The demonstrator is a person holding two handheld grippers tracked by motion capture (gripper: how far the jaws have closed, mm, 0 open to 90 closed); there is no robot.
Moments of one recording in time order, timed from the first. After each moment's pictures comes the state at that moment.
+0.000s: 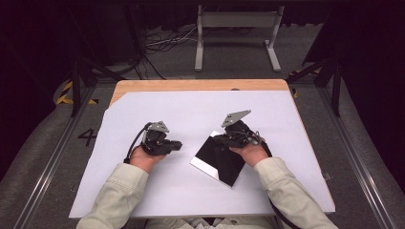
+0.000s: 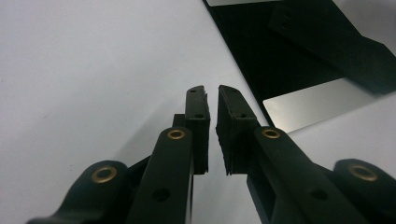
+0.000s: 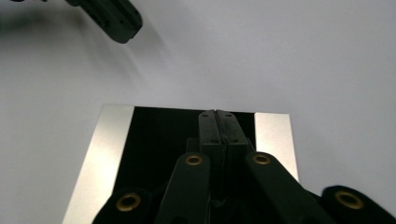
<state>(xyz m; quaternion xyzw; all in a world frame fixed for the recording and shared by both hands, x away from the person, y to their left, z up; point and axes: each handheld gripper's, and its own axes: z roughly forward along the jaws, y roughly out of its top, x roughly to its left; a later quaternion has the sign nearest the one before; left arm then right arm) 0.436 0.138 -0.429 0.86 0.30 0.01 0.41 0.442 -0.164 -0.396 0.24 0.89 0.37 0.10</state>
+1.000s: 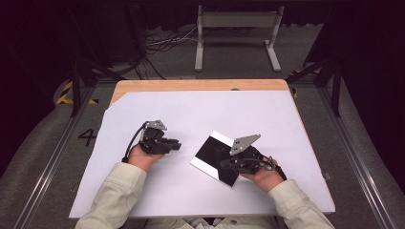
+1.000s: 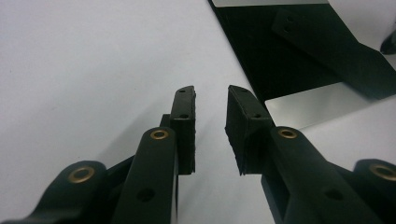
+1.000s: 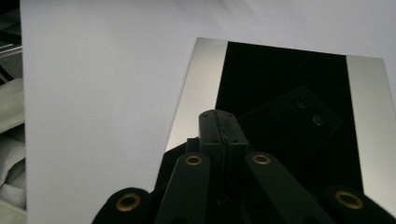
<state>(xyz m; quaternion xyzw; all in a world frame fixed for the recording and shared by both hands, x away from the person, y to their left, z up) 0.440 0.144 -0.426 0.86 0.32 0.00 0.41 0.367 -0.183 -0.403 0.18 0.91 0.36 0.06</state>
